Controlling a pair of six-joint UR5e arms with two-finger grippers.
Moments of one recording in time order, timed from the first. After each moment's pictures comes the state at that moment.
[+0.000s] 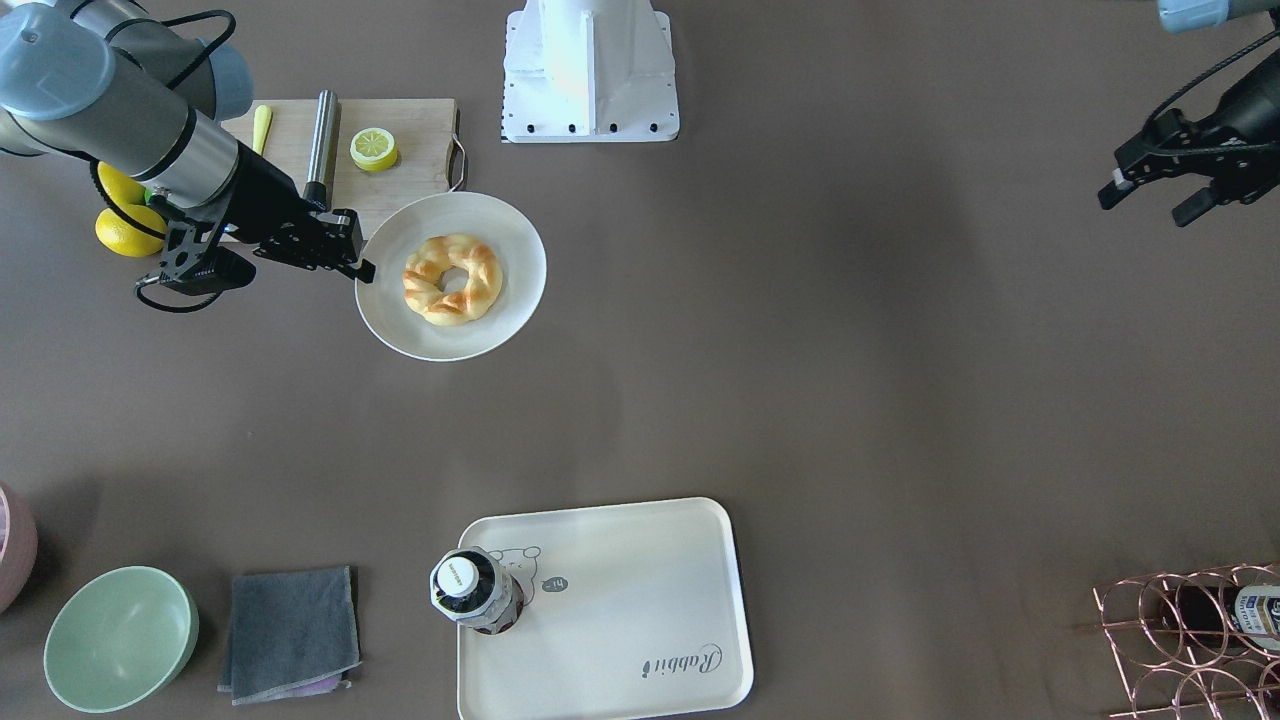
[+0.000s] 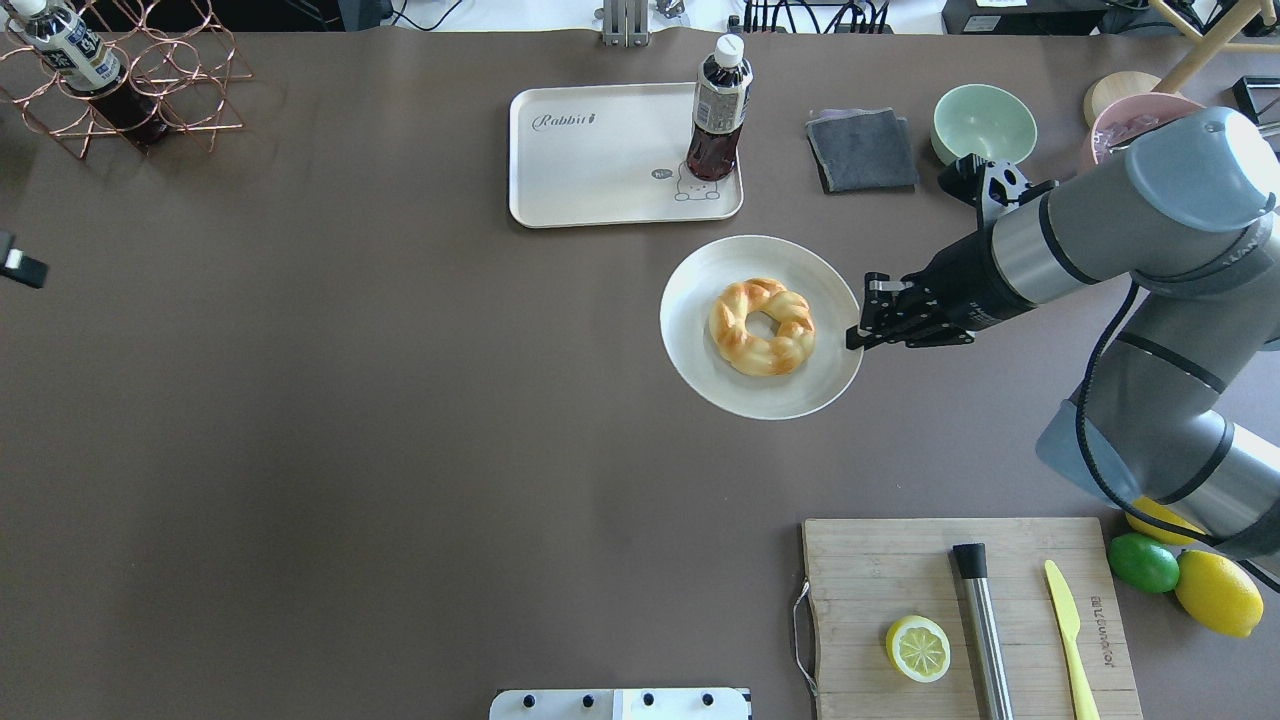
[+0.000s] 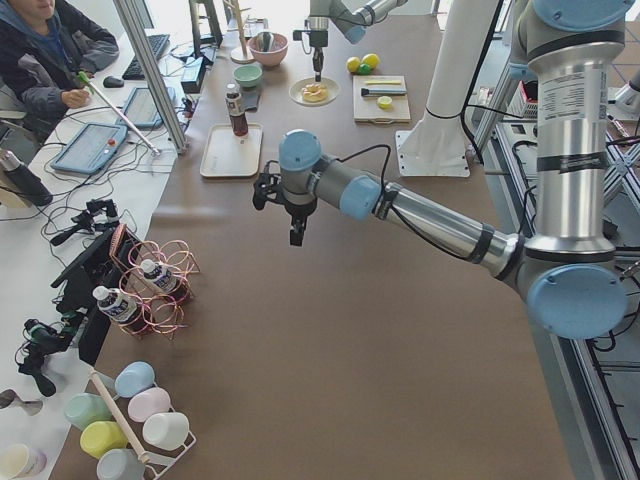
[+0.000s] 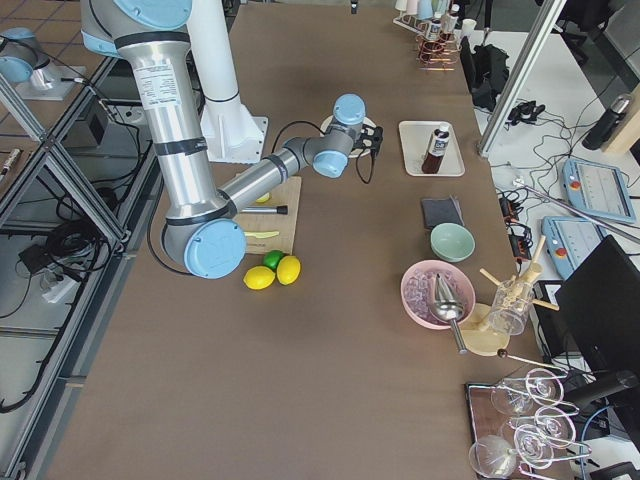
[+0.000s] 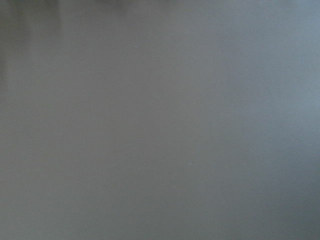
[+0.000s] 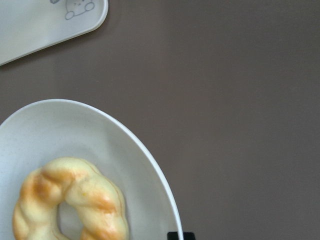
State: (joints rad) left arm -1.25 -1.57 -2.05 -1.65 -2.47 -0.53; right arm 0.81 -1.32 1.85 -0.99 2.30 1.38
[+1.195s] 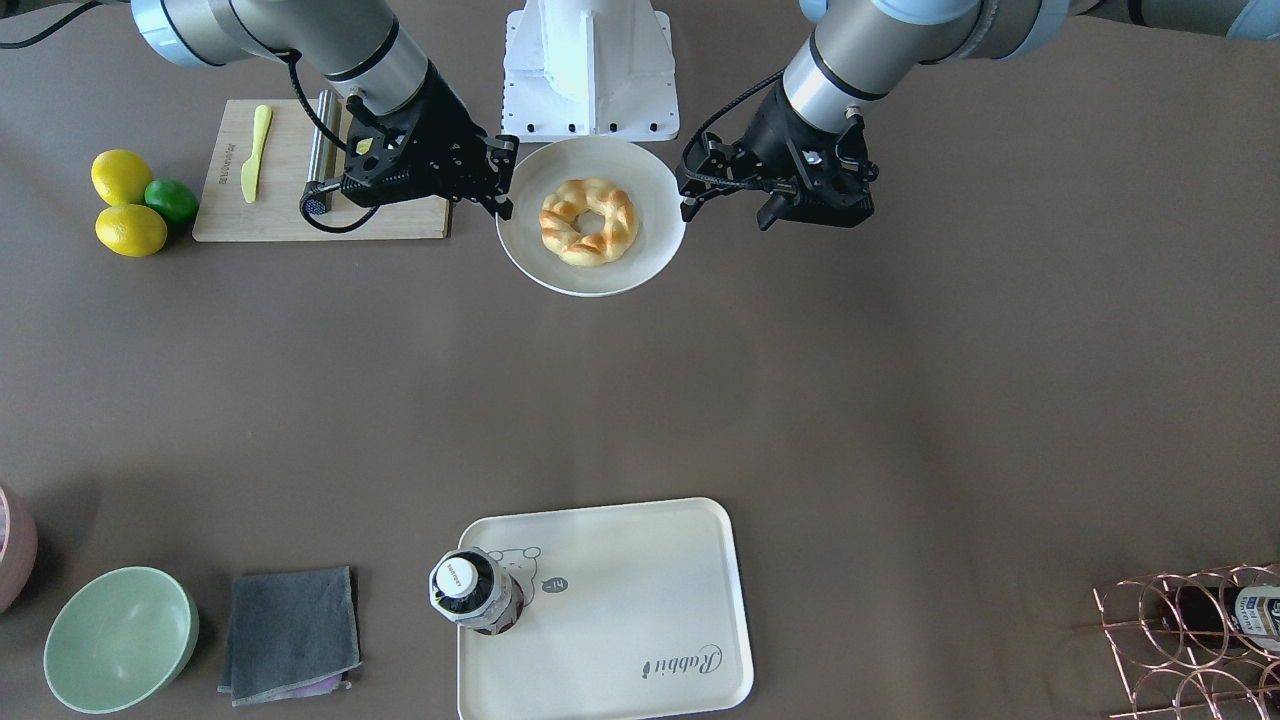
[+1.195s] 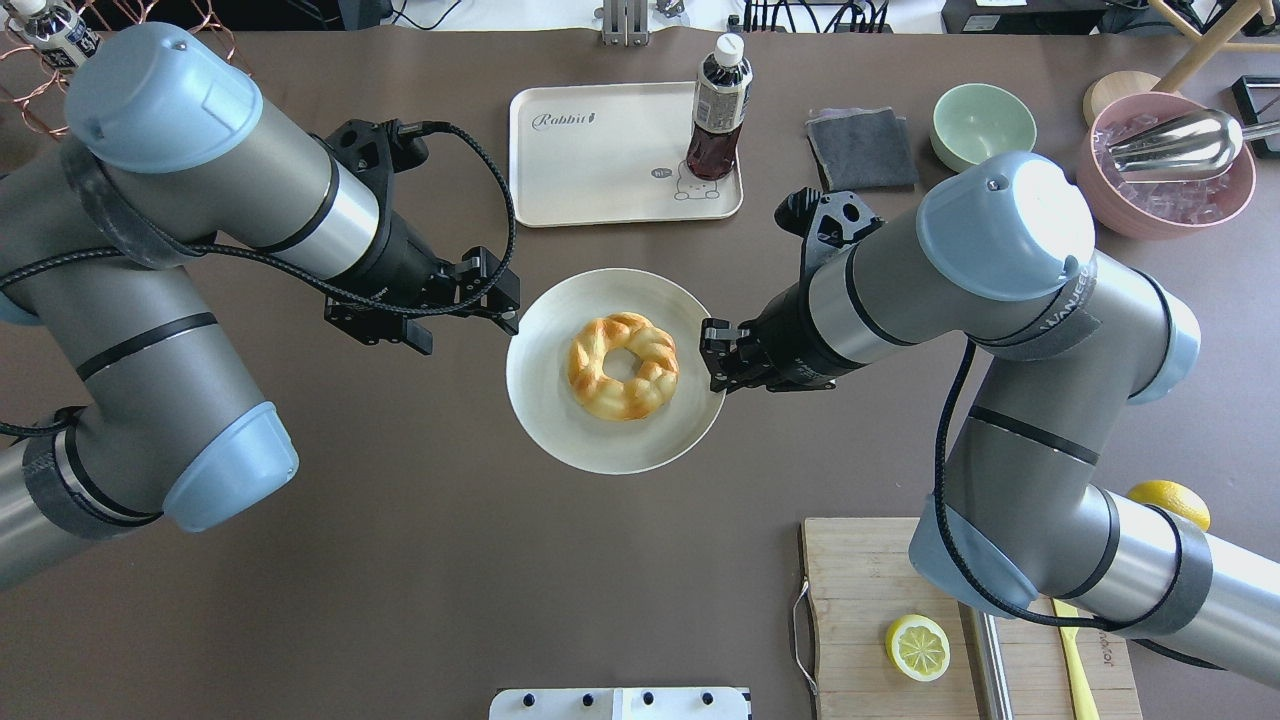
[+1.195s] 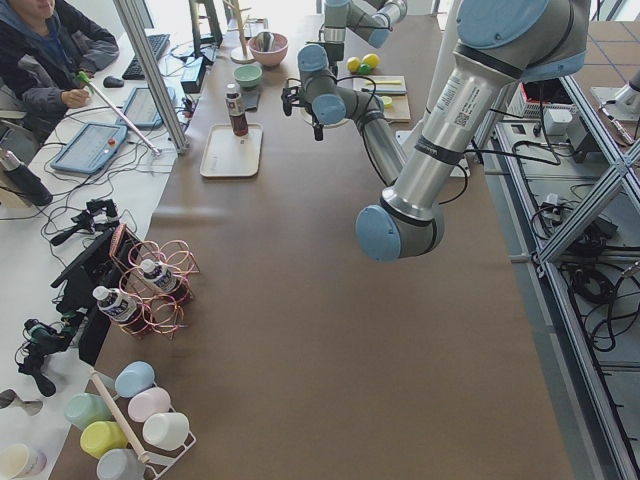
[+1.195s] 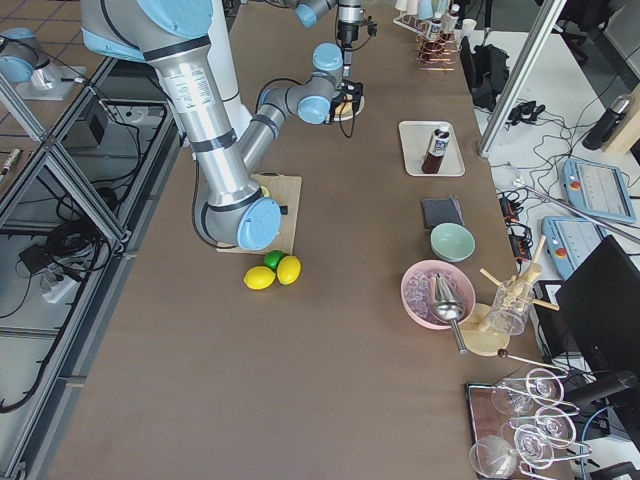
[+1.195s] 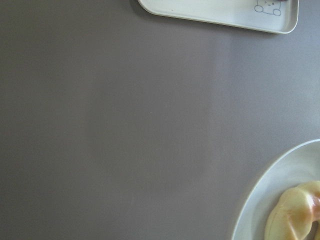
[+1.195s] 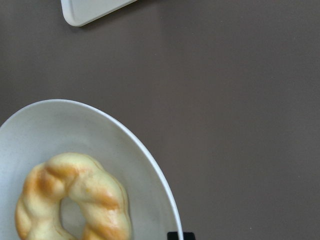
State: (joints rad) left arm -0.73 -2.11 -1.94 -1.65 -2.21 -1.29; right arm 0.60 -1.11 1.98 -1.33 2.07 1.45
